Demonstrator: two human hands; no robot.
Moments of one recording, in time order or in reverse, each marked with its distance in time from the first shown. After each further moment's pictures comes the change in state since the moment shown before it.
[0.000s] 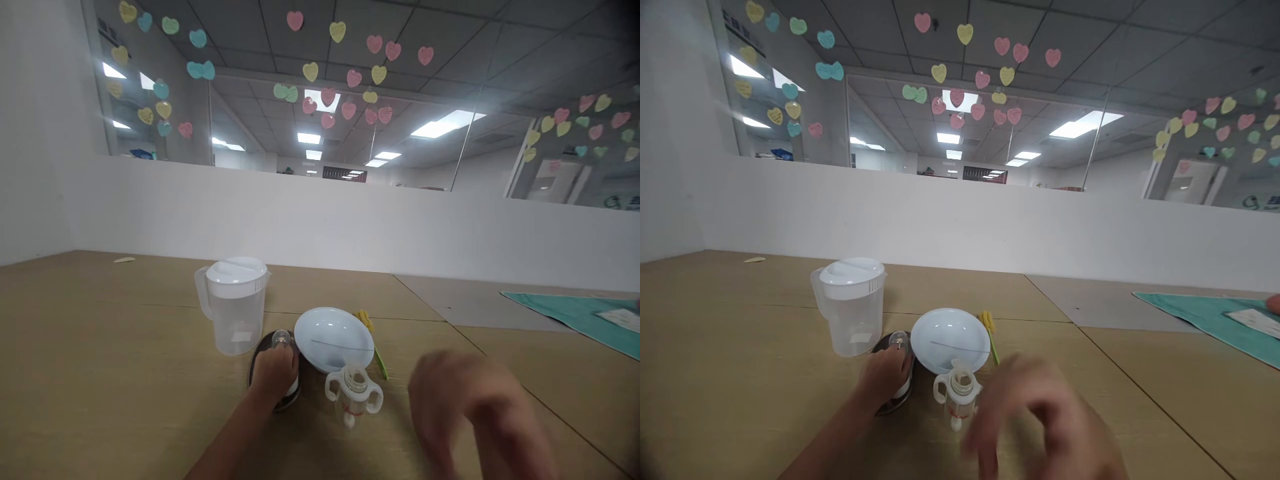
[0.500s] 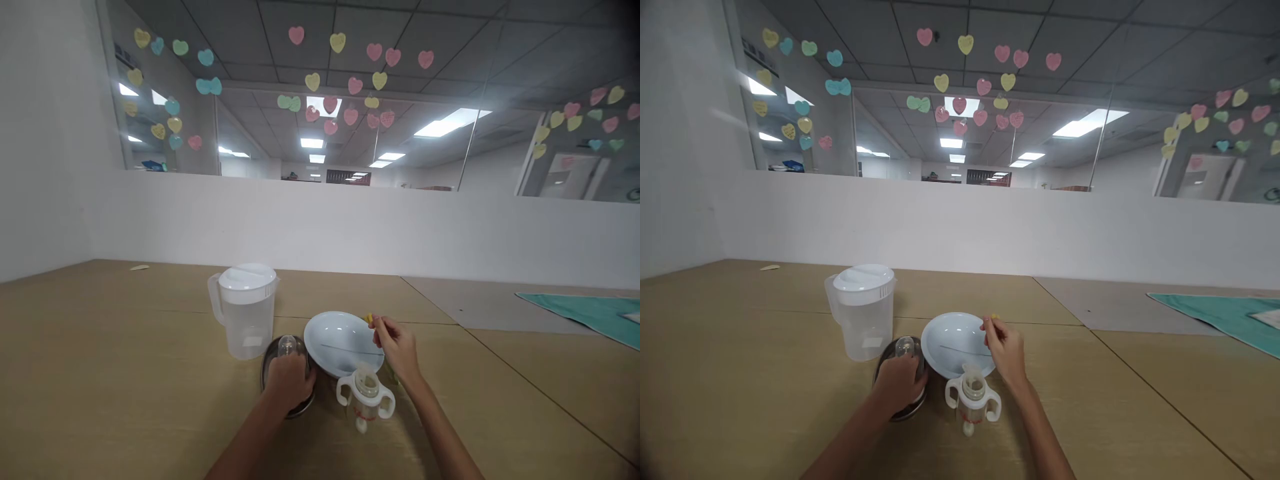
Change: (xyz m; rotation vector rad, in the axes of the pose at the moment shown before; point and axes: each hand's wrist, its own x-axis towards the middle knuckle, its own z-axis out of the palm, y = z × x) left_hand -0.007 0.000 0.001 -0.015 0.005 0.087; right_hand 0.054 0.135 0.021 -0.286 0.526 0.221
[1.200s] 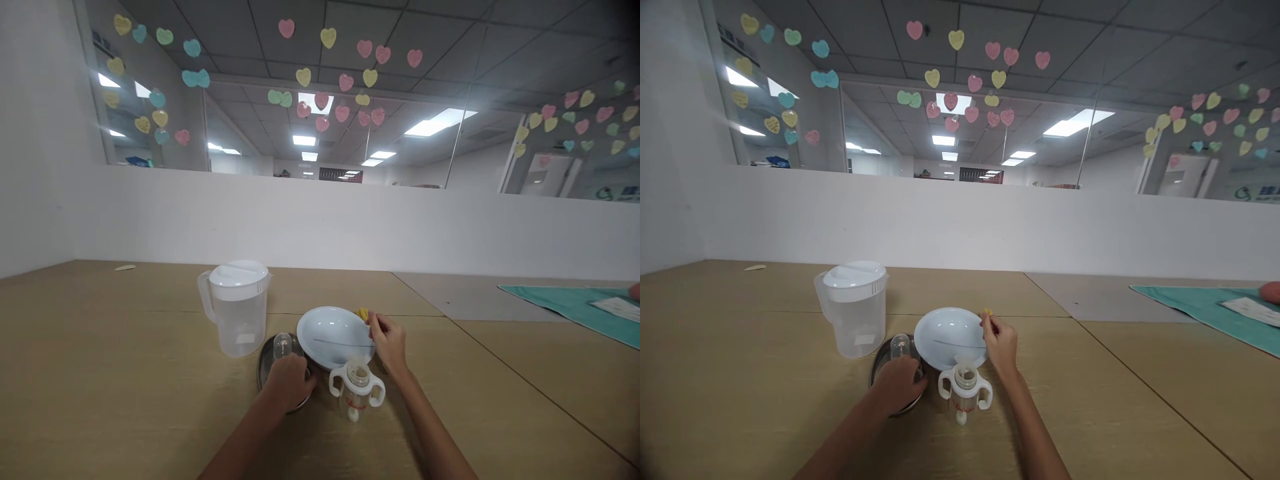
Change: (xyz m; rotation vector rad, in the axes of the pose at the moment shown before) left_hand -0.004 0.010 0.002 -0.071 -0.078 0.052; right_hand 0.000 0.026 -0.003 -0.250 0.123 -0.089
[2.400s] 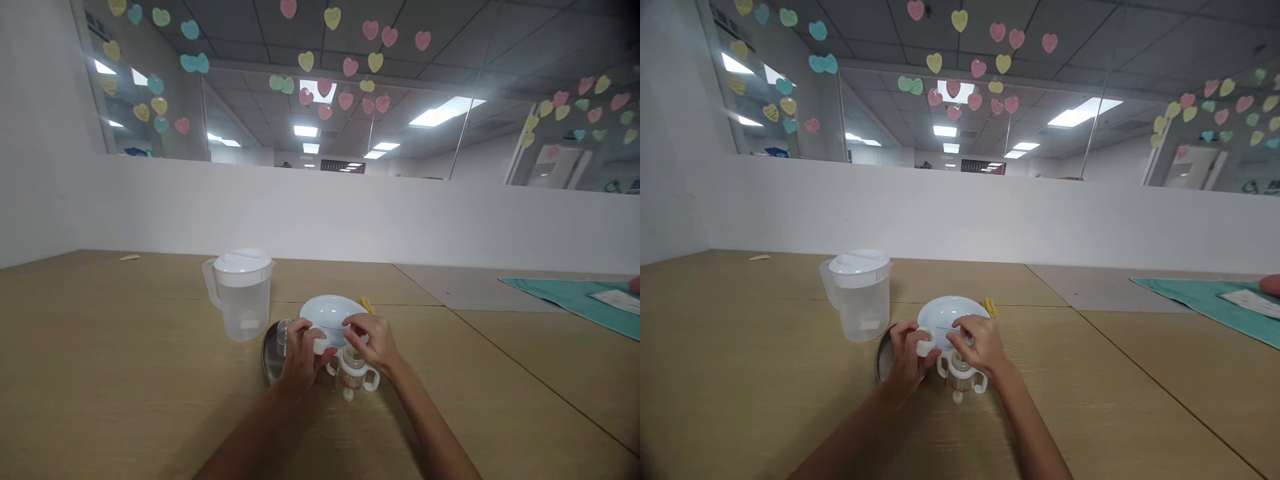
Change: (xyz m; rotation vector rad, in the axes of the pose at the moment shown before) left_hand -0.007 0.017 0.011 -0.372 1.078 0.362; right_hand -0.023 -0.054 -0.013 -0.077 -0.355 -0.599
